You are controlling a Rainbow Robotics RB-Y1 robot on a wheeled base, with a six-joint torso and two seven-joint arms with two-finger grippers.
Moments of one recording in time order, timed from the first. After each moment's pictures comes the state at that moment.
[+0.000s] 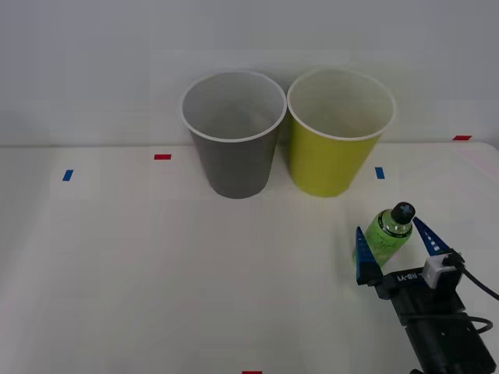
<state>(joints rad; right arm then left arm) 0.43 -0.21 0.09 -1.79 0.24 -0.40 1.21 1.24 0.09 -0.01 -1.94 -0.35 -0.75 -1.05</state>
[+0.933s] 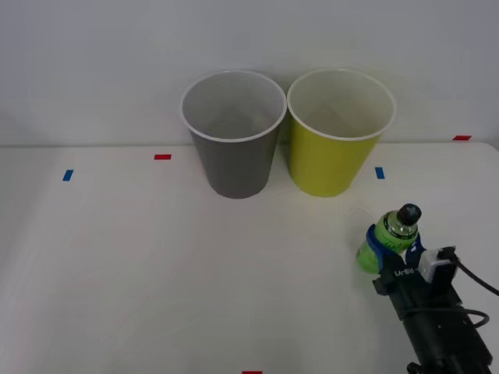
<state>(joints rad) 0.41 -0.21 0.10 -1.79 0.24 -0.36 1.21 1.24 0.09 -0.01 -1.94 -0.35 -0.75 -1.05</state>
